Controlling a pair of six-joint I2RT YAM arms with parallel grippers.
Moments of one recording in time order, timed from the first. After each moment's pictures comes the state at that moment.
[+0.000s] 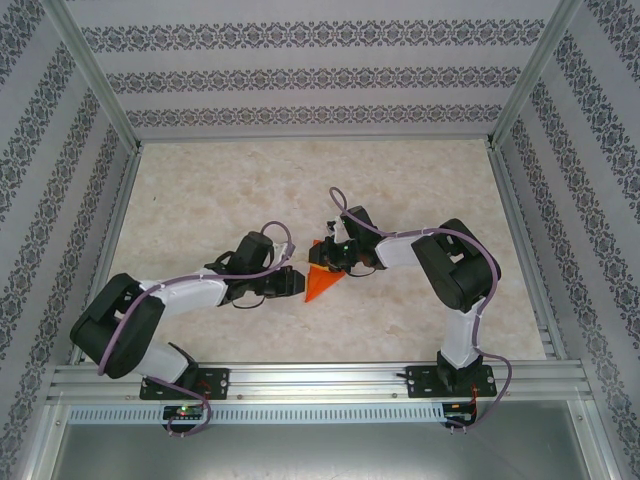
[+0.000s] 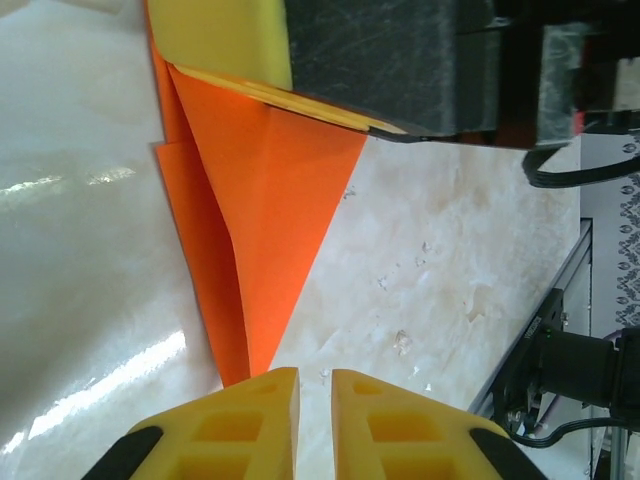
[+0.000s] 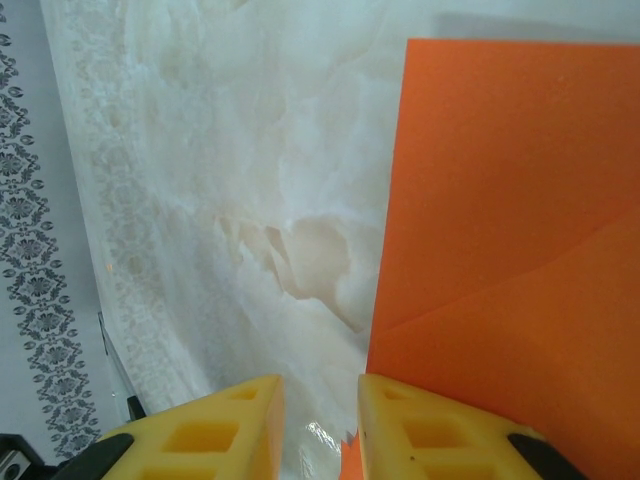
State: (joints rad) left arm -0.61 1.44 0.59 0.03 0.57 -0.74; right arm 0.56 1.93 0.91 0.16 -0.66 0.81
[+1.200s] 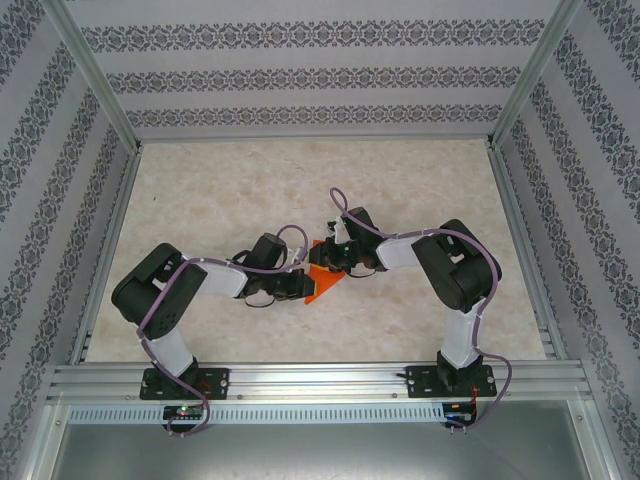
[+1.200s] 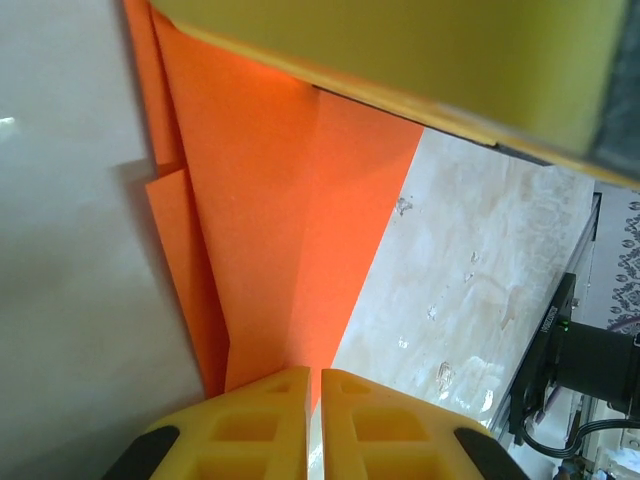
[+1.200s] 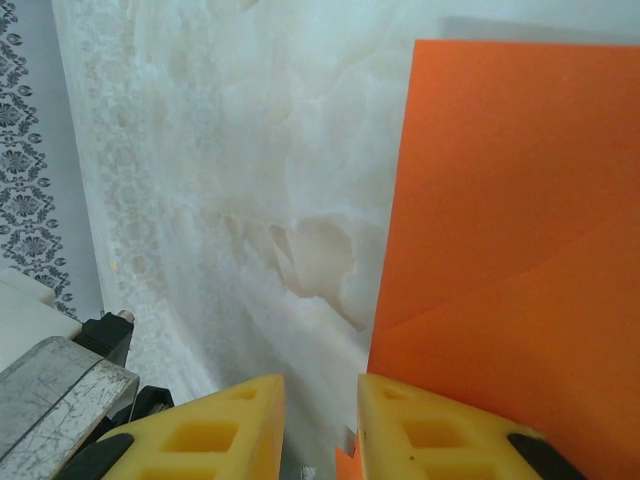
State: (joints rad) left arm -0.62 1.73 0.64 0.19 0.67 -0.74; right arm 0.56 1.93 0.88 0.20 -0.66 0.81
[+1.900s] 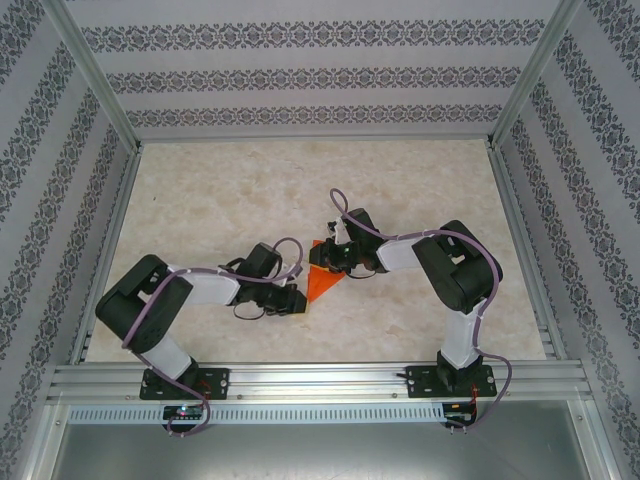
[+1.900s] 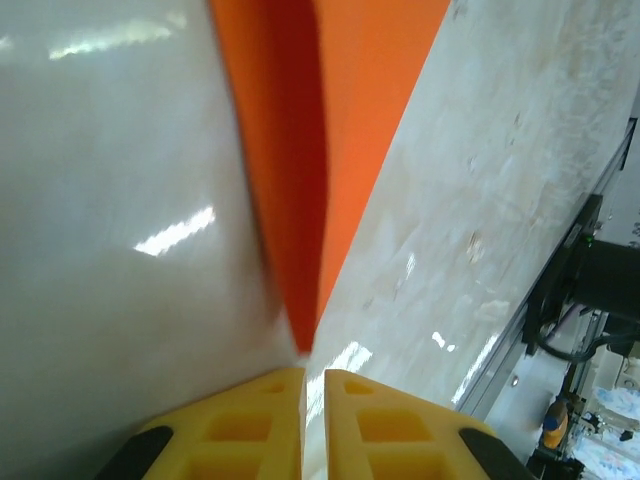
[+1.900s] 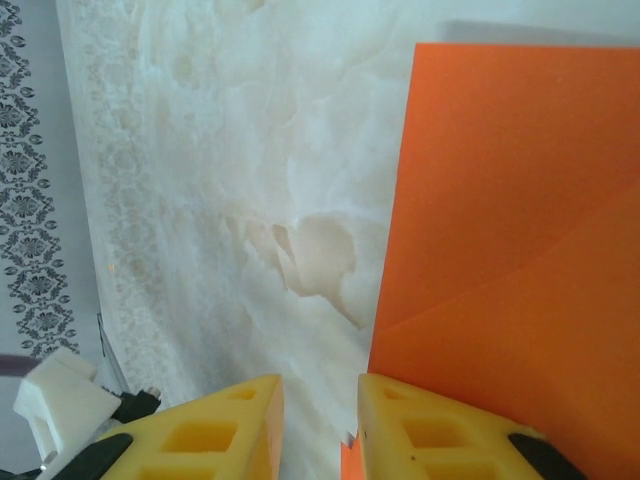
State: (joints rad) left arm -0.64 1.60 0.56 -0.01 0.72 -0.68; right arm 0.56 1.92 0.87 0.22 -0.64 0.81
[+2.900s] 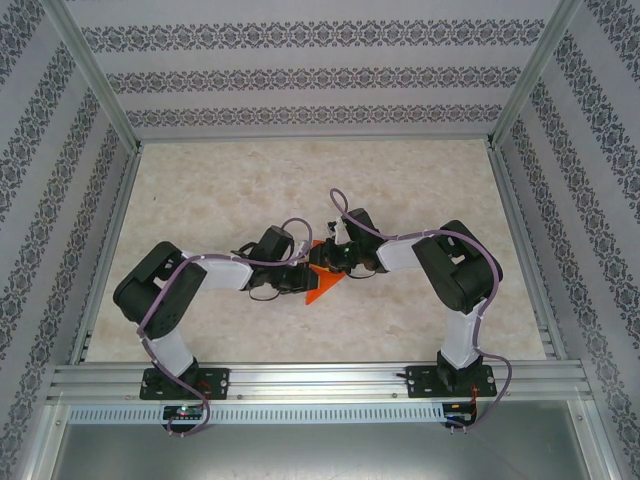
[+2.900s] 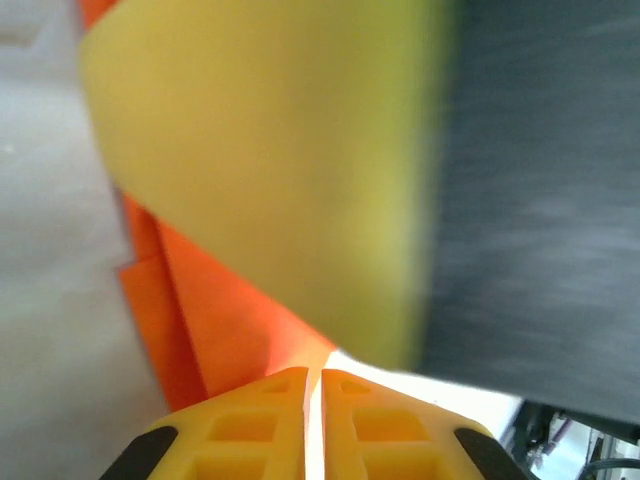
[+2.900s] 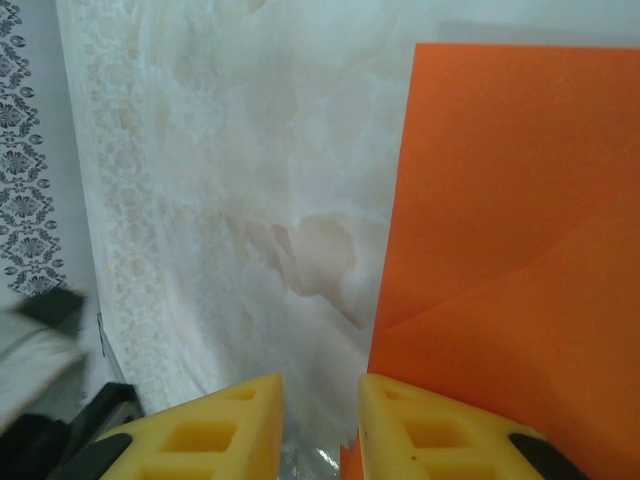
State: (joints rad) left arm -0.64 1.75 0.75 0.07 0.60 -0.74; right arm 0.56 1.92 0.87 0.22 -0.64 0.81
